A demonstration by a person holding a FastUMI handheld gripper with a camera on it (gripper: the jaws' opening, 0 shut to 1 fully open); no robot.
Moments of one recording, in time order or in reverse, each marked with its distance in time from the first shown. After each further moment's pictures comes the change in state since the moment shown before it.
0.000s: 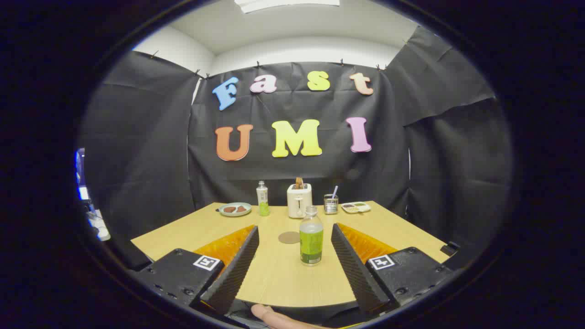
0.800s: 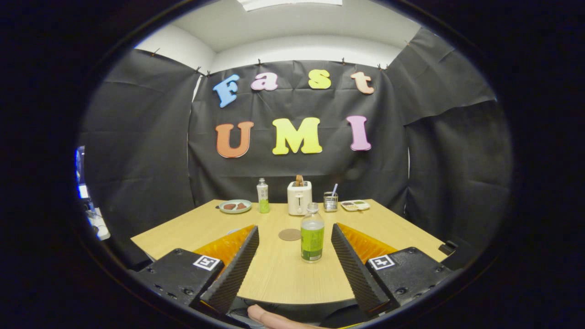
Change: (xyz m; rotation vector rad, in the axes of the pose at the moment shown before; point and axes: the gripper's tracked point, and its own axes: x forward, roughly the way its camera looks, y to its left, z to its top) arm -0.005 0.002 -0.008 -0.004 0.020 -0.006
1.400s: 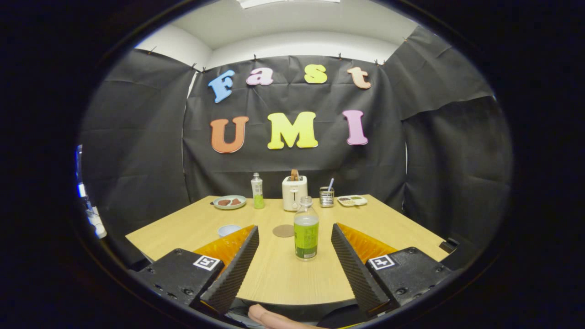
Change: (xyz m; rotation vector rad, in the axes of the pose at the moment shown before) arm 0.023 -0.015 -0.016 0.001 0.029 -0.023
